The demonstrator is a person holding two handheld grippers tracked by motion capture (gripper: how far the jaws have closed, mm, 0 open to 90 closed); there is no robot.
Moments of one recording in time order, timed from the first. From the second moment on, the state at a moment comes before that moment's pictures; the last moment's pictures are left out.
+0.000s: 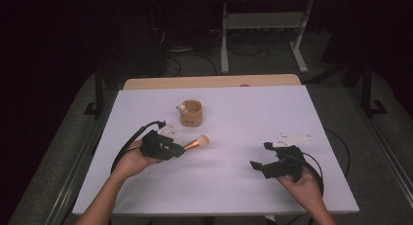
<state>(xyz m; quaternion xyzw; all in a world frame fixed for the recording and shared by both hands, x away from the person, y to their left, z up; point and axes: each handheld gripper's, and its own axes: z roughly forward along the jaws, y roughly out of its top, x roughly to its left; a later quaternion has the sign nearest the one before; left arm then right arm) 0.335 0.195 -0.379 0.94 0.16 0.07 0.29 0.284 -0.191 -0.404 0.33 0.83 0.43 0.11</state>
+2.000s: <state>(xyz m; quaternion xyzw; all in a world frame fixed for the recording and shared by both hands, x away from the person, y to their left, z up) 0.304 0.193 -0.374 0.86 0.19 0.07 0.47 0.345 -0.064 -0.370 0.24 0.81 0.52 -0.07</state>
